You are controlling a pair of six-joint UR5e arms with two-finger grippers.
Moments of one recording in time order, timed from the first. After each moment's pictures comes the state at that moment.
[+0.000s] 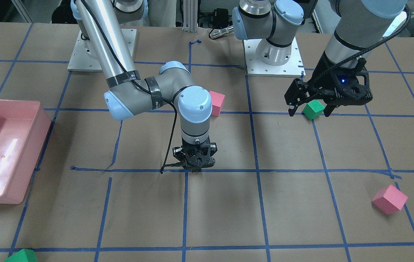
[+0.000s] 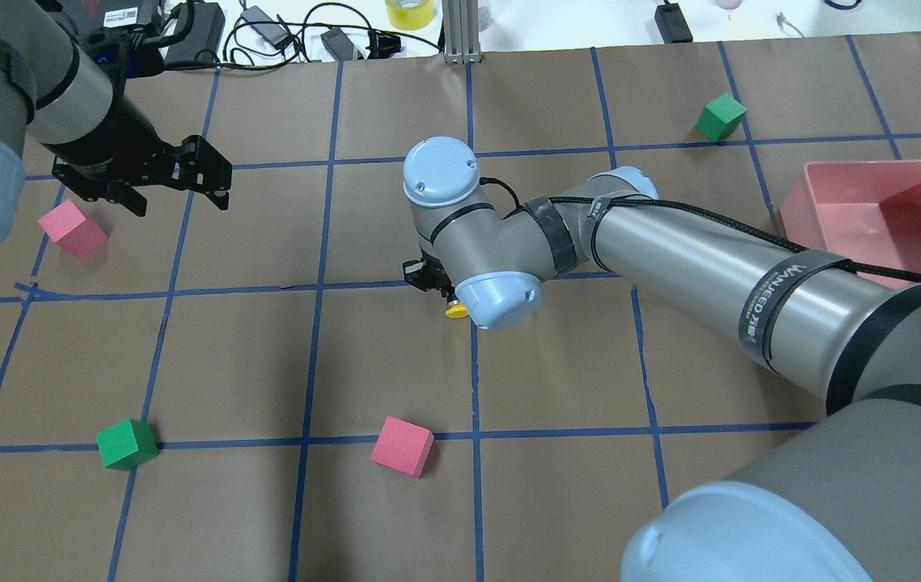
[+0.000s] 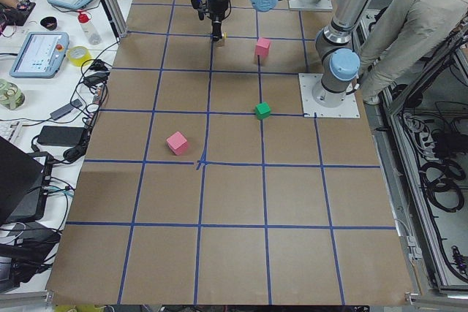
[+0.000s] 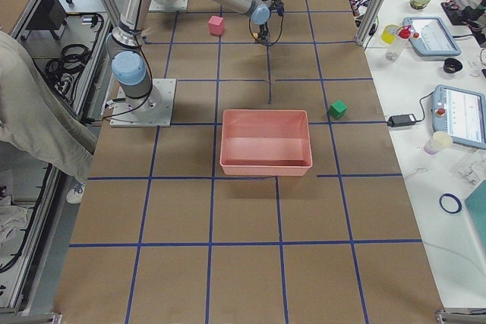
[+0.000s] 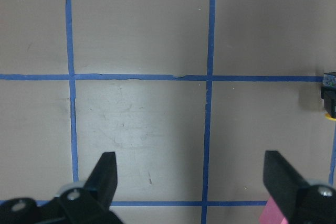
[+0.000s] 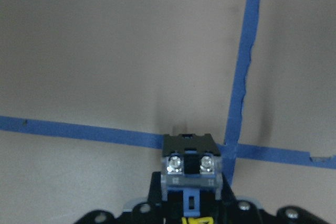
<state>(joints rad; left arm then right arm) -1.44 -1.54 -1.73 -1.34 1.54 0.10 2.02 -1.01 1.68 -2.30 -1.59 0.31</state>
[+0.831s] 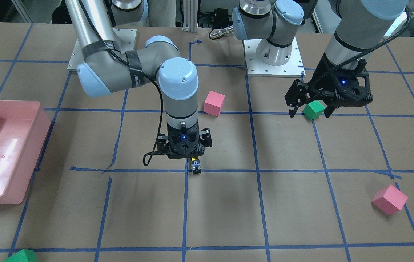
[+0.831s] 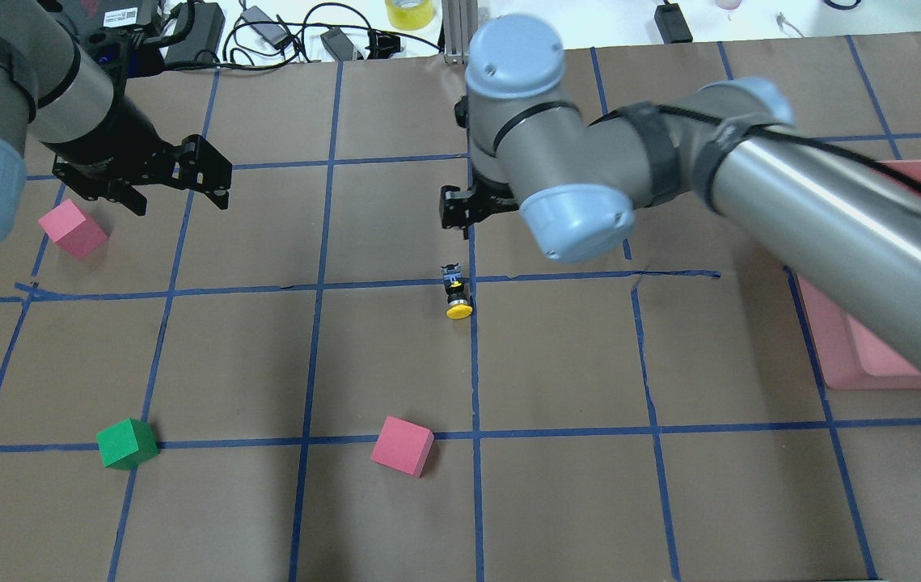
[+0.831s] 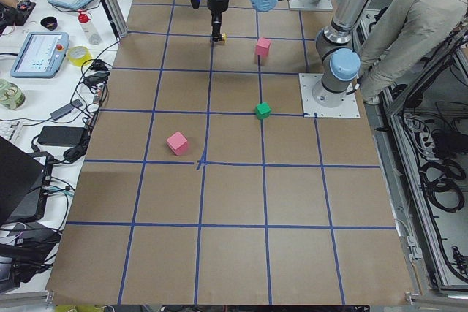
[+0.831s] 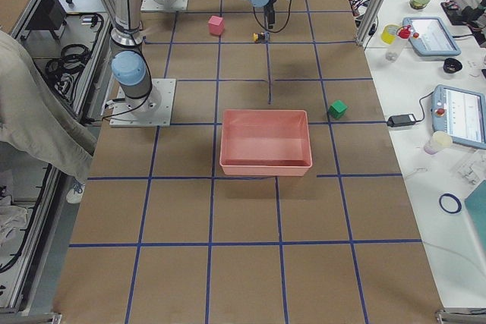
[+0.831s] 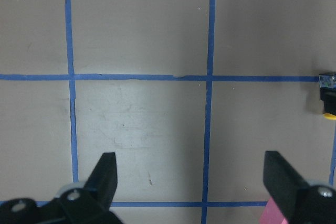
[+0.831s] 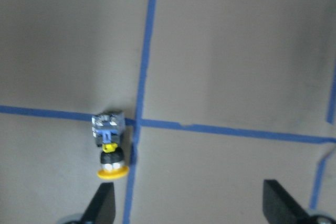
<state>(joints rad) -1.44 -1.54 -1.73 -1.34 1.54 0.10 1.85 -1.30 1.63 -1.97 -1.56 0.17</state>
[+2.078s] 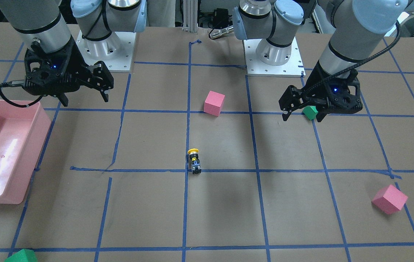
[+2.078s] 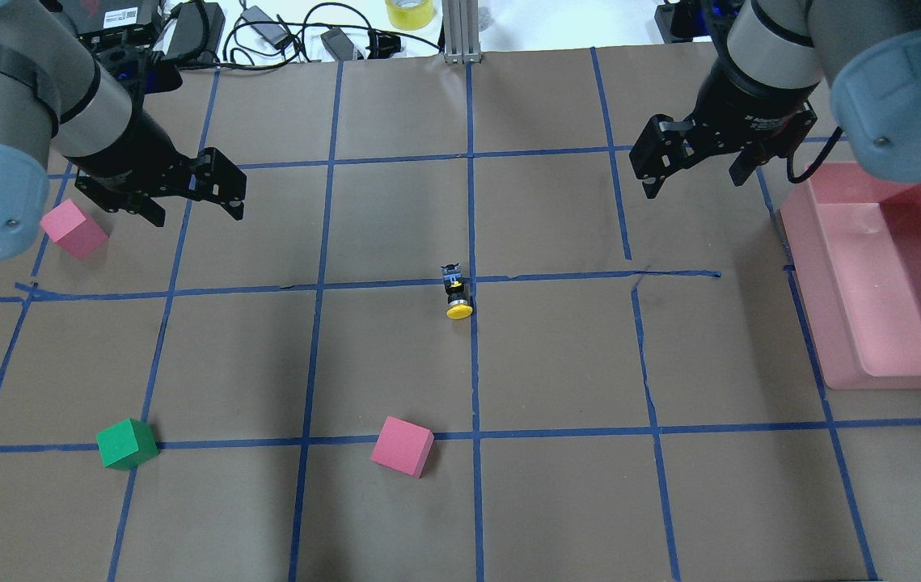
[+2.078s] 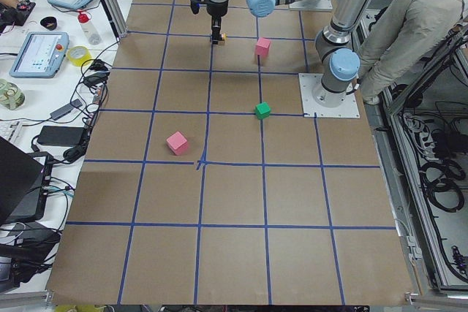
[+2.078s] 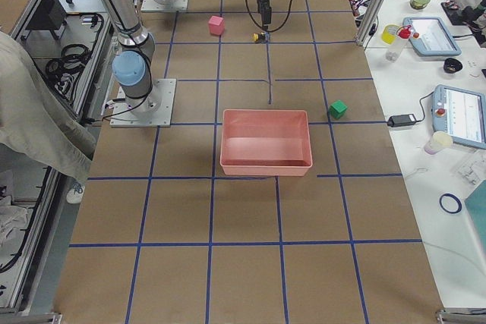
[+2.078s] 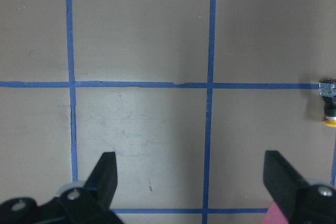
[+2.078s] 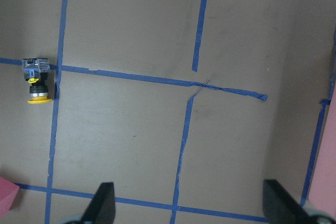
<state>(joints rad) -1.45 -1.56 -1.77 -1.31 1.49 0.10 1.56 -1.58 1.63 -1.67 -1.53 -0.14</state>
